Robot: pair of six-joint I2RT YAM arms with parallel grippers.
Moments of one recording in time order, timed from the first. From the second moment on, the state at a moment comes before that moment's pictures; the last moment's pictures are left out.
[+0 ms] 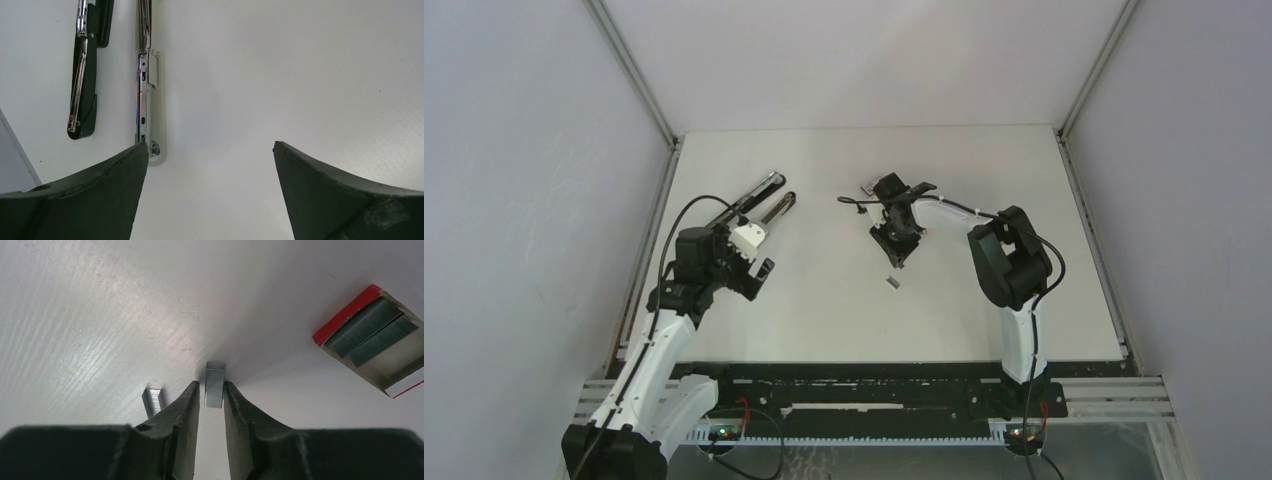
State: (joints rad) left arm -0.11 0.83 0.63 -0.47 0.27 0.50; right arm 0.57 2.04 1.48 -0.79 -0.13 -0.18
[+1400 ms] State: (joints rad) left arm -0.11 0.84 0.63 -0.47 0.25 0.51; right arm 0.44 1.97 1.55 -0.78 -0.08 -0.05
